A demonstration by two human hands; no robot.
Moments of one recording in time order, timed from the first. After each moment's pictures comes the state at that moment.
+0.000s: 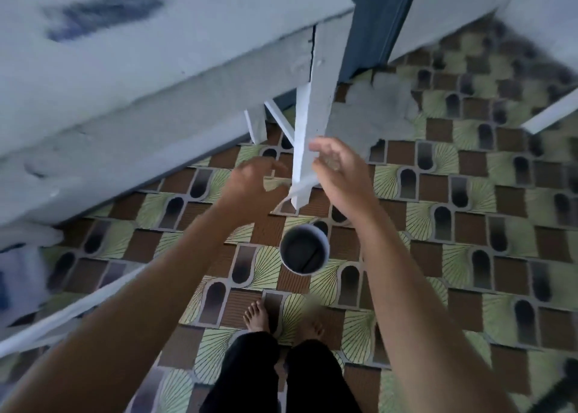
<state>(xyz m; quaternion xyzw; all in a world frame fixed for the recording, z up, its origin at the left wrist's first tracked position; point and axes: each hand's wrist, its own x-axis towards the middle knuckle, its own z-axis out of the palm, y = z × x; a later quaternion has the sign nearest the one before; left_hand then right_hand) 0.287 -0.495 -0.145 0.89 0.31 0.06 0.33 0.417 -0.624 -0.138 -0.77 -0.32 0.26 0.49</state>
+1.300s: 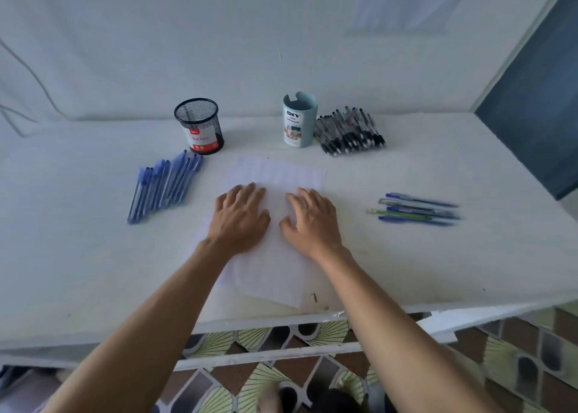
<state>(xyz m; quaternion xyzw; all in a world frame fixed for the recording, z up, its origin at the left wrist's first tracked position) -0.019 -0.132 -0.024 0.85 0.52 0.05 0.10 0.141 -0.197 -0.029 -0.75 -0.63 0.11 0.15</state>
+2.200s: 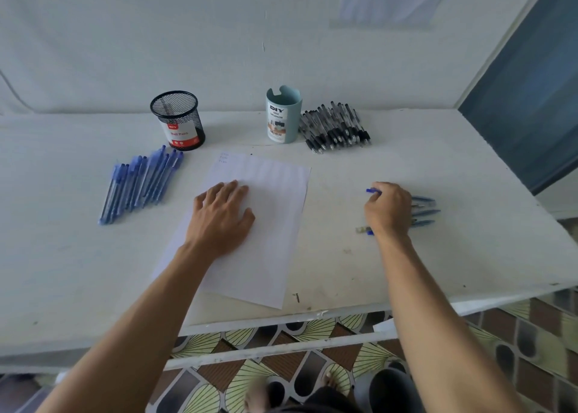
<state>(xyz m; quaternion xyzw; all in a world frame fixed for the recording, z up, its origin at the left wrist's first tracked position) -0.021 -0.132 -0.030 0.85 0.51 0.07 0.09 0.282 -0.217 -0.027 -0.86 -0.39 0.01 0.31</state>
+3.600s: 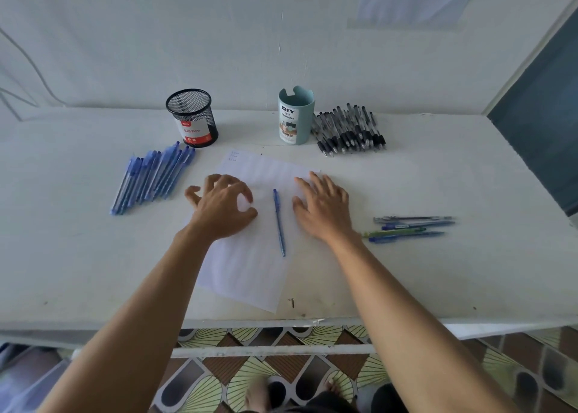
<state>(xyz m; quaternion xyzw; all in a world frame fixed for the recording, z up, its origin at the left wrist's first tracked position) -0.012 -0.125 -0.007 0.80 0.58 0.09 0.13 0.203 -0.171 -0.035 -0.74 -0.65 0.09 0.12</state>
